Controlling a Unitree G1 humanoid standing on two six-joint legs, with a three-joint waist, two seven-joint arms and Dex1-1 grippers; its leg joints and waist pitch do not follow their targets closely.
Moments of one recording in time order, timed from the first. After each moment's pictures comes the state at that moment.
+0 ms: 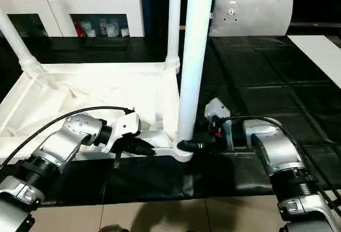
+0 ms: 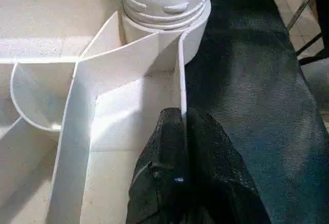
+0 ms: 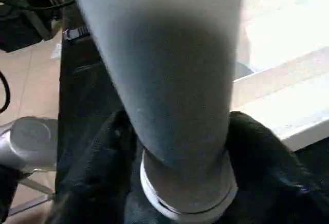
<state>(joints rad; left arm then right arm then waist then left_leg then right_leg) -0.59 0.39 -0.40 0.46 -0.02 0.13 -1.28 -0.46 -0.53 0.16 0.37 0.24 0.30 1.35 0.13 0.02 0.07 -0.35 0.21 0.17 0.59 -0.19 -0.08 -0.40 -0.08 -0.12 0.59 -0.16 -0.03</state>
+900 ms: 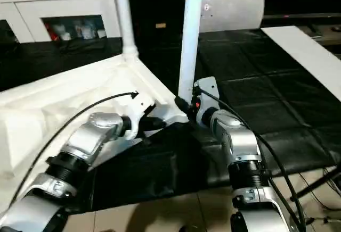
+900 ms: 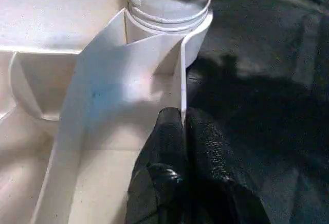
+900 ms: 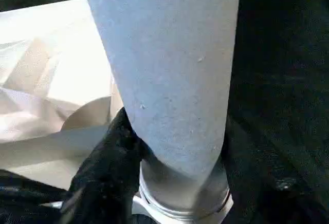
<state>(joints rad) -0.64 0.11 -0.23 0.49 0.00 0.49 -0.75 -0.55 -0.15 -0.04 0.39 0.13 0.47 0.48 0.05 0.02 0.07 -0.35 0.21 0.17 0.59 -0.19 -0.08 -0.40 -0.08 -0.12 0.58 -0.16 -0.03</state>
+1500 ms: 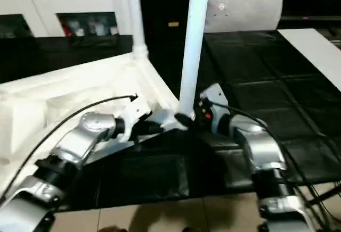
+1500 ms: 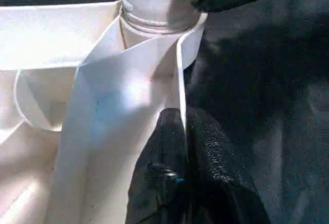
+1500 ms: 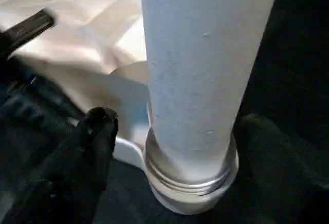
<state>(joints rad) -0.60 0.26 -0.32 0.47 0.01 0.27 -0.96 -0.46 -0.40 0.06 0.33 0.16 0.33 0.90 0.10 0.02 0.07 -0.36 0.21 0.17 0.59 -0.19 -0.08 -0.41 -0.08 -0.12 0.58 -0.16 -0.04</state>
